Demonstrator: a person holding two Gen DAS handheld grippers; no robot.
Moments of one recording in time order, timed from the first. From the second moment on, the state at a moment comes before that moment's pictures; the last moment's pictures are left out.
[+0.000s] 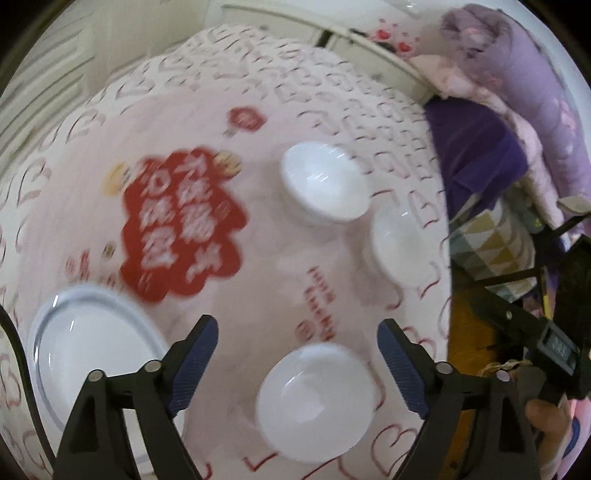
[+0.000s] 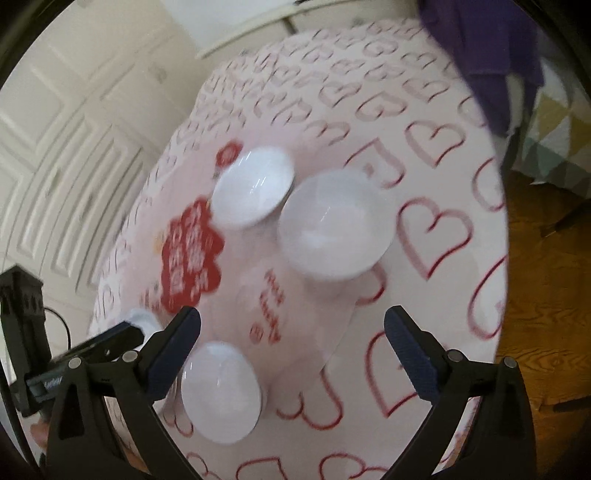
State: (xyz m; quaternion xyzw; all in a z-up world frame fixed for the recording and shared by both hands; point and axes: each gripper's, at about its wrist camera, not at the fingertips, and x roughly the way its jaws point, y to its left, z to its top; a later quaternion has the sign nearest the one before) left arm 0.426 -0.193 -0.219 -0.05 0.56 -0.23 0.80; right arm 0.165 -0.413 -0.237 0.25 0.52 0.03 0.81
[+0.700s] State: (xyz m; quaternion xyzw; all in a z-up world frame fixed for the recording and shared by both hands) left arm 0.517 -0.334 -0.312 -0.04 0.63 -0.23 0.74; right arm 0.237 -0.474 -0.324 0.26 0.59 -0.02 0.77
